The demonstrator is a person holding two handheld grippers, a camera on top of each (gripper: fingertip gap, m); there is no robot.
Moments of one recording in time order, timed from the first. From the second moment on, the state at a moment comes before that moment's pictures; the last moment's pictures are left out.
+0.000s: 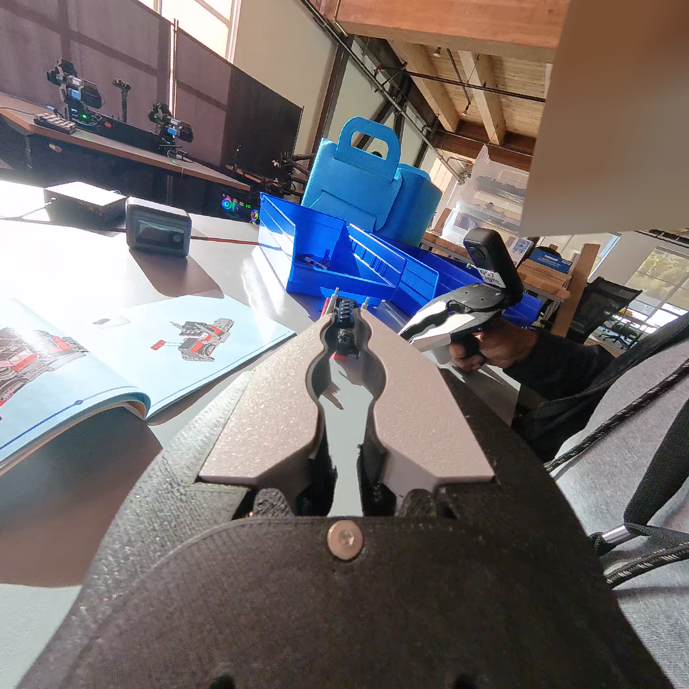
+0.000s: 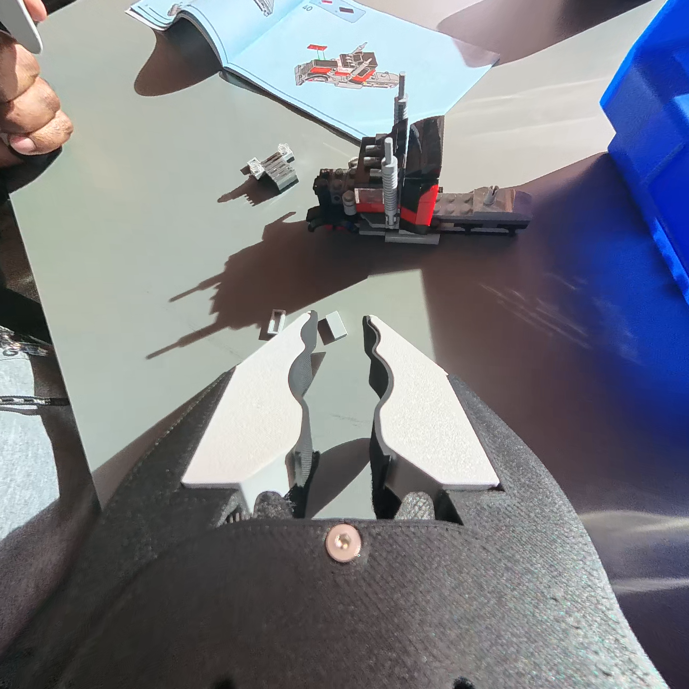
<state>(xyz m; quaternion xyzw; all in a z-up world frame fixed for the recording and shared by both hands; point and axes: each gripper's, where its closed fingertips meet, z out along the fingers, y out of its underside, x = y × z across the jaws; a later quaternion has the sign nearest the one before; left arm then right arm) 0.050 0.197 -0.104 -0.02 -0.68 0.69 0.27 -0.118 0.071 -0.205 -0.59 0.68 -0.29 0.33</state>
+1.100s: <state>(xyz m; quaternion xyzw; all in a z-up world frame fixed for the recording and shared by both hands) 0.034 0.196 -0.111 -0.05 -0.69 0.66 0.29 -0.116 0.078 -0.218 -0.63 0.66 -0.25 0.31</state>
